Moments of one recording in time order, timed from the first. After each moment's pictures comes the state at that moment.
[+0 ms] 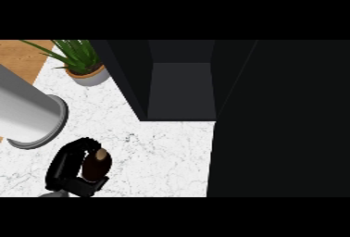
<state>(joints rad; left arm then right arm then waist) -0.02 0.10 0.21 -1.14 0.01 -0.45 -0.54 -0.09 -0.07 0.06 -2.47 -0.12 0.12 0.64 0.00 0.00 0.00</state>
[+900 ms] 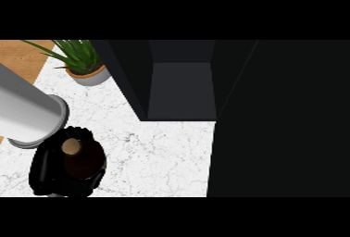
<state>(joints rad) 0.07 0.01 0.13 -1.63 0.16 -0.25 -0.35 -0.08 -0.07 0.02 -2.46 -0.14 0.14 0.64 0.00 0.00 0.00</state>
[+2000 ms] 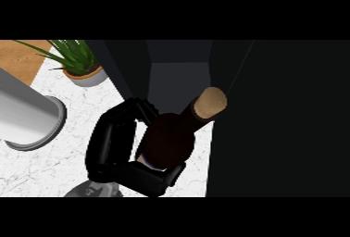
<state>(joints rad) -0.21 0.00 -0.39 -1.85 0.13 0.32 0.06 -0.06 -0.06 0.00 -2.46 -0.15 0.17 0.62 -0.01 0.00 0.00</state>
